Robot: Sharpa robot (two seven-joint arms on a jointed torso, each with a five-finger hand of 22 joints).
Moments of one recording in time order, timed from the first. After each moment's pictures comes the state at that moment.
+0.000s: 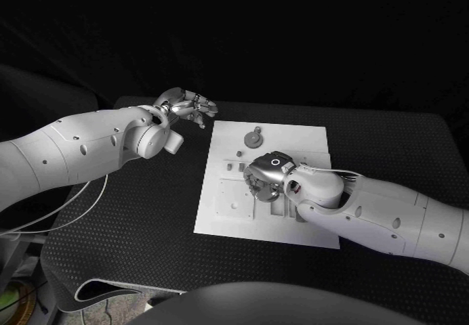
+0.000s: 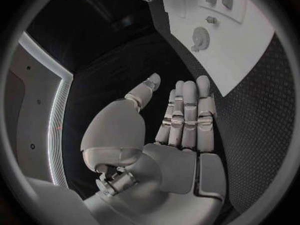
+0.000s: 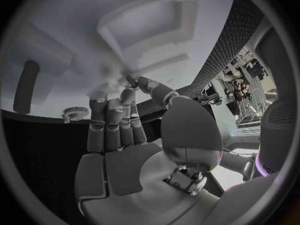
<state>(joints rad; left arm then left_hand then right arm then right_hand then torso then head) 1.26 -0.78 -0.07 1.20 -0.38 -0.24 0.17 1.05 -0.10 0.46 -0.29 0.08 0.86 0.18 0.28 0.43 1.19 0.10 0.08 0.42 0.98 -0.01 1.10 0.45 0.04 1.09 -0.11 0.38 1.21 1.09 -0.51 -0.12 1.39 -1.96 -0.21 -0.17 1.06 -0.20 0.66 -0.21 0.30 0.95 0.11 0.28 0.64 1.06 0.01 0.86 0.93 1.16 -0.09 1.35 0.86 0.22 1.09 -0.03 1.06 1.31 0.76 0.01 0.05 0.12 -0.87</state>
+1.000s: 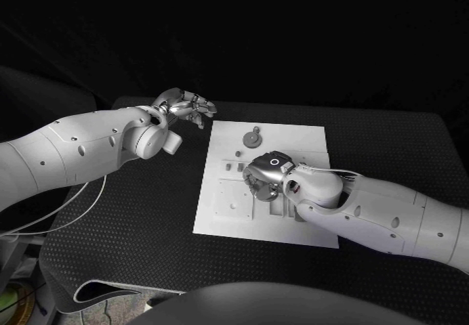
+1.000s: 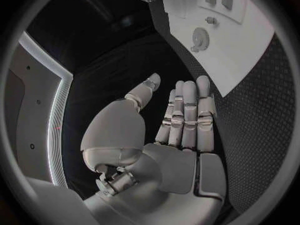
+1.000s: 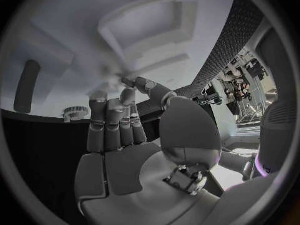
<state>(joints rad) 1.26 -0.78 -0.07 1.20 -0.39 -0.23 0.17 1.05 -0.10 0.46 -0.29 0.08 0.86 0.18 0.28 0.43 1.19 0.10 0.08 0.42 0.98 -0.01 1.10 0.45 0.04 1.09 -0.11 0.38 1.21 1.09 -0.51 -0.12 1.39 -1.95 -0.21 -0.17 1.09 -0.14 0.66 -0.26 0.30 0.98 0.09 0.31 0.67 1.08 0.00 0.87 0.92 1.16 -0.11 1.35 0.86 0.22 1.09 -0.03 1.06 1.31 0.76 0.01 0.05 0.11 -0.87</state>
